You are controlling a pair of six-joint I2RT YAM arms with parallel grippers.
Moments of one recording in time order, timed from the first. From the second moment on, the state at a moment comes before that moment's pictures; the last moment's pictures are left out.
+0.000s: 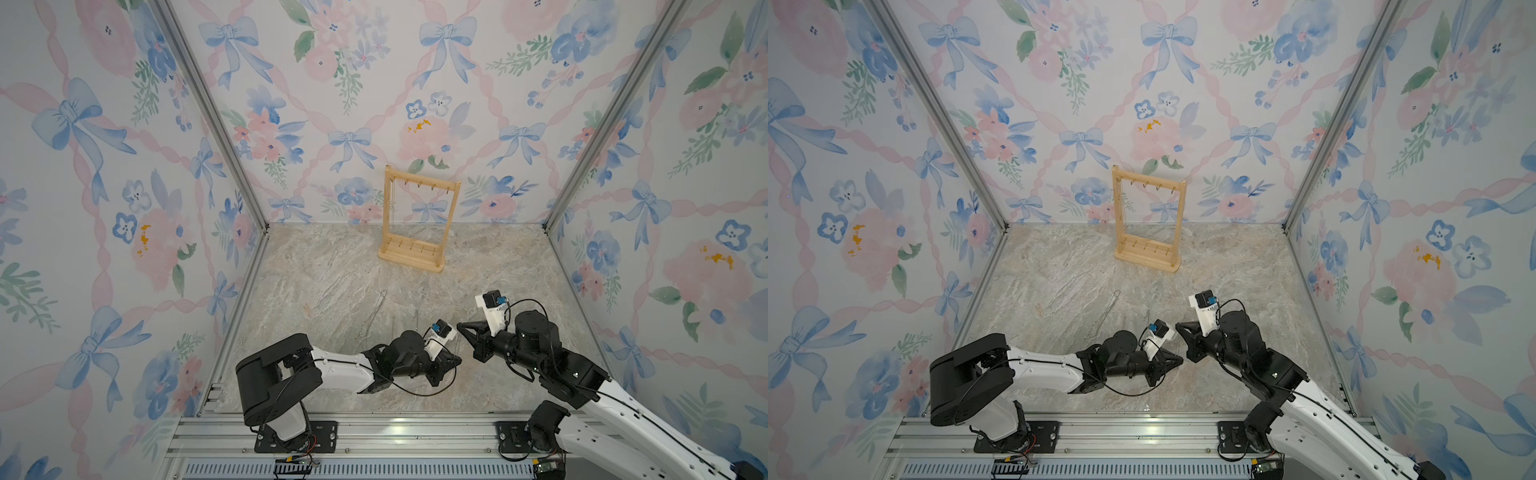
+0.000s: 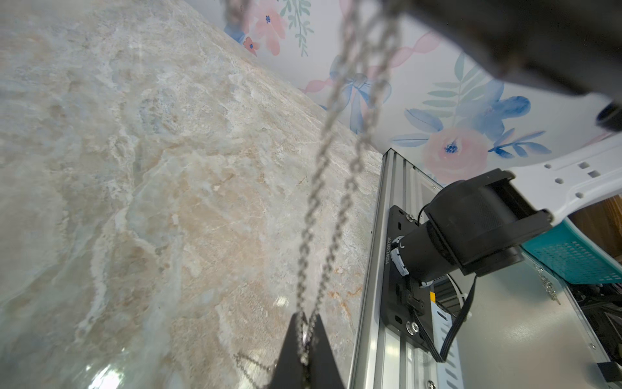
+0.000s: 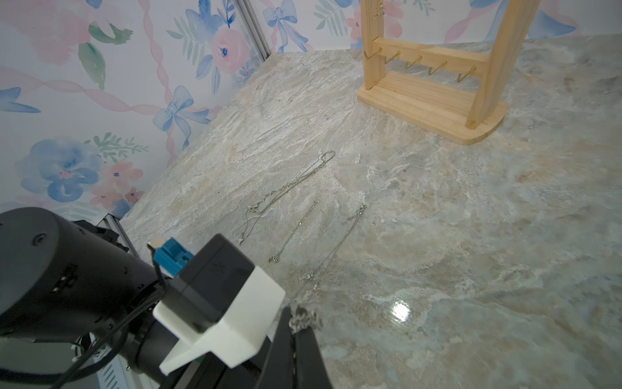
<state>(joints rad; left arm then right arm) -1.15 1.59 0.58 0.64 0.19 -0.42 0.75 0.67 0.60 -0.37 -0.11 0.35</state>
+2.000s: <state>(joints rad) -1.14 1.82 0.58 0.68 -0.07 -0.63 0.73 1.28 0.69 -0.30 0.08 0.34</state>
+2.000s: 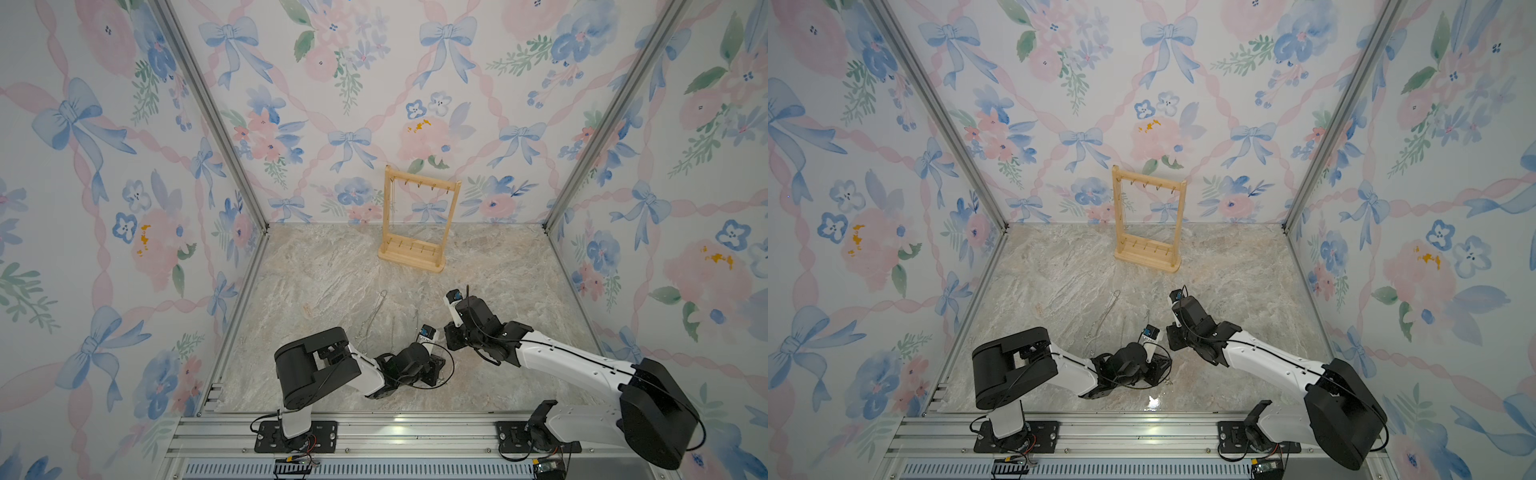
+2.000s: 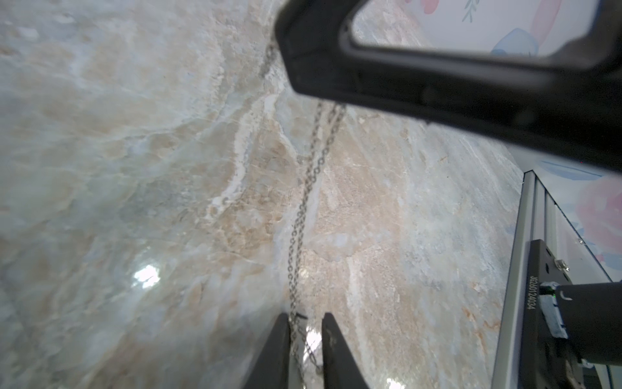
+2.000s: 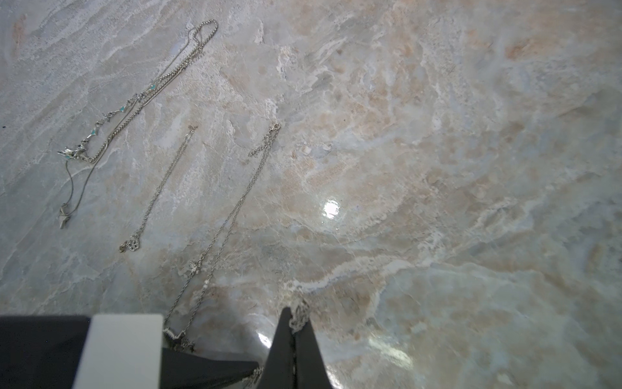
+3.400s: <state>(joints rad) -1.20 1.73 0.50 0.68 -0.15 -0.65 0.63 1.45 0.77 -0.32 0.01 0.34</state>
